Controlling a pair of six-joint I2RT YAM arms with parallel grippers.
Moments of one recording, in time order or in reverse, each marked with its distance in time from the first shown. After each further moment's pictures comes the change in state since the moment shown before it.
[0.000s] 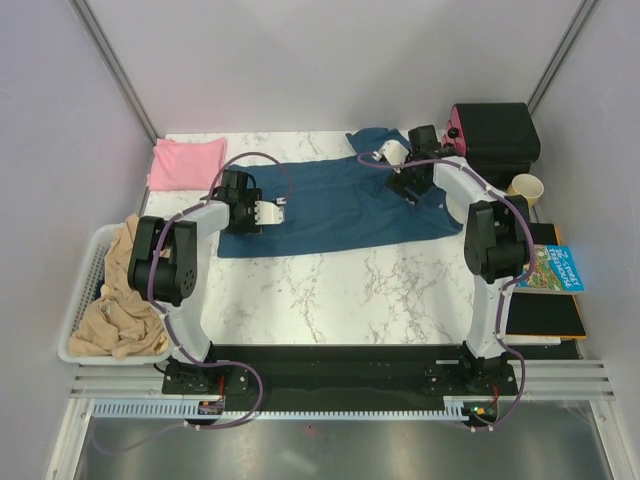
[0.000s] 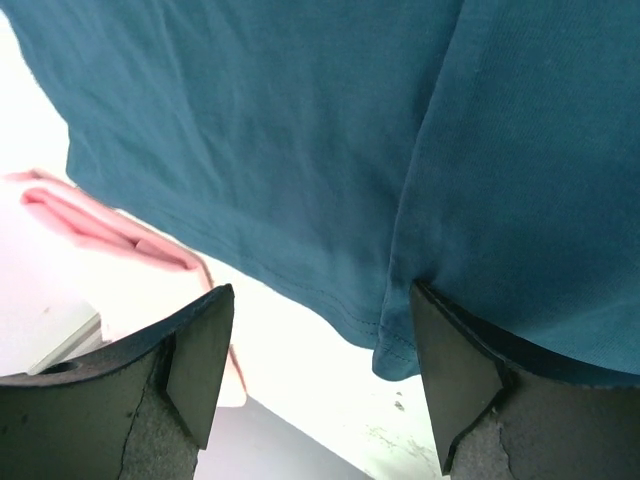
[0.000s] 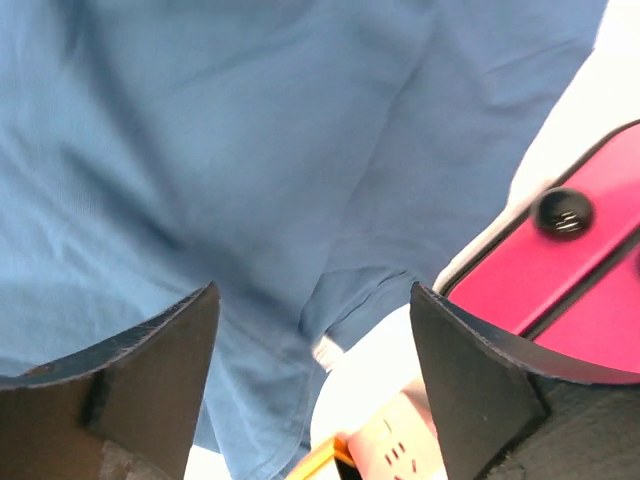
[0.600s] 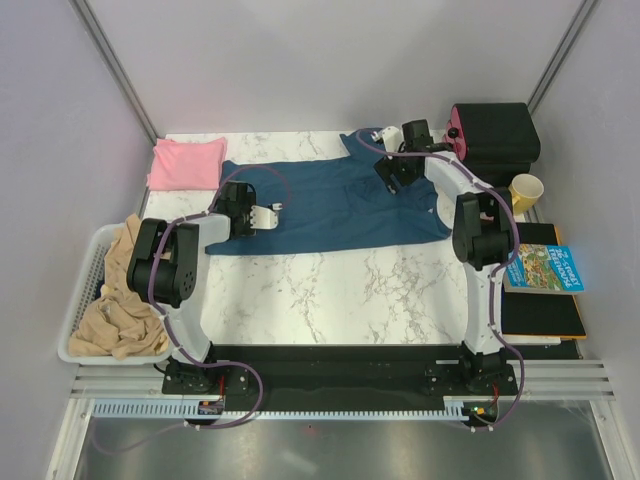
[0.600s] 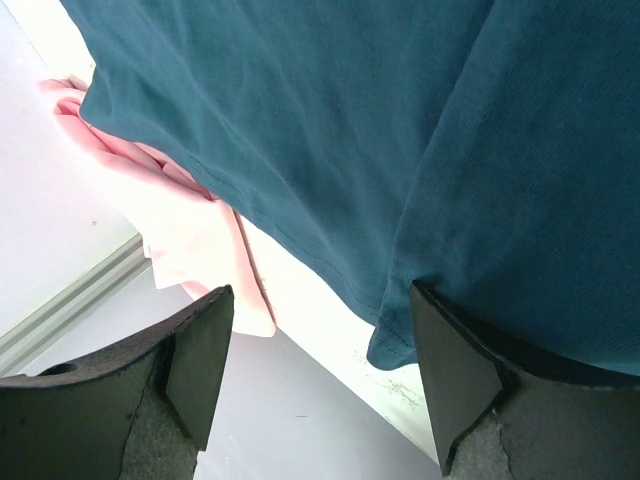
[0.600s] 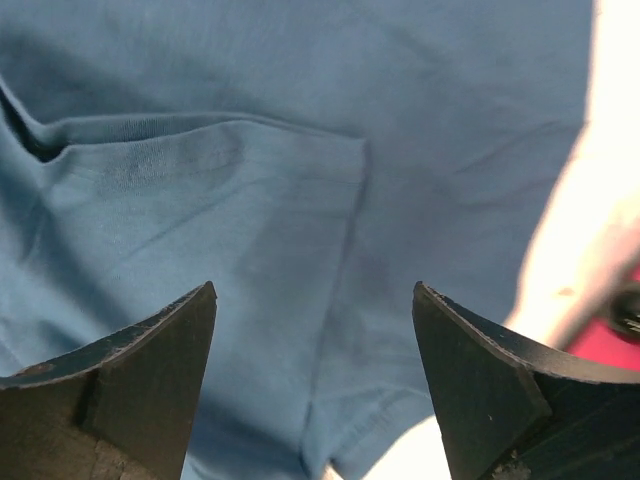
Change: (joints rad) left arm -0.007 -0.018 -0.154 0.282 -0.203 0.054; right arm 0.000 0.166 0.196 0.077 -0.124 0.302
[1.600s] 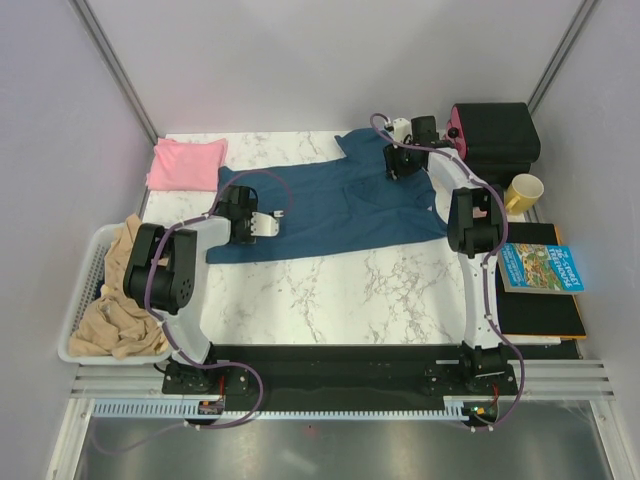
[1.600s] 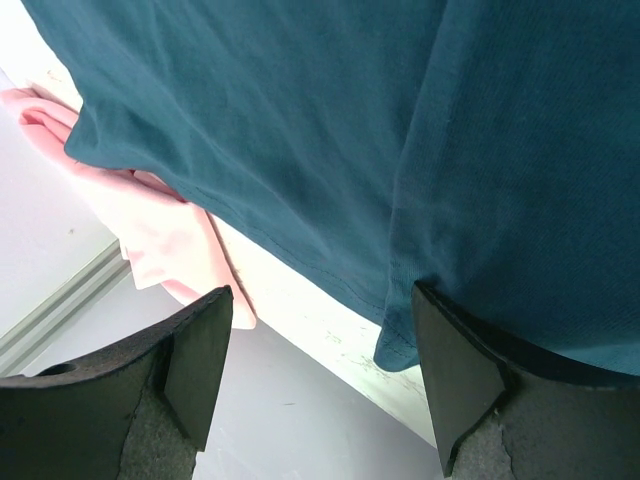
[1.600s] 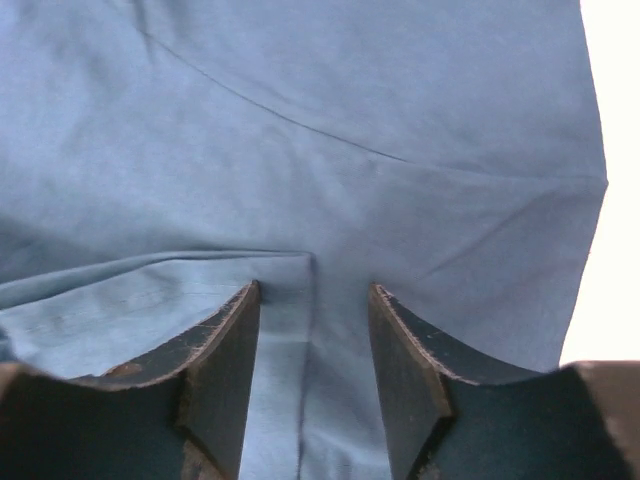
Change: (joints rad) left arm -0.023 -0.053 -0.028 -0.093 -0.014 -0.003; right arm -0.056 0.239 0.258 0.031 -0.190 0.180
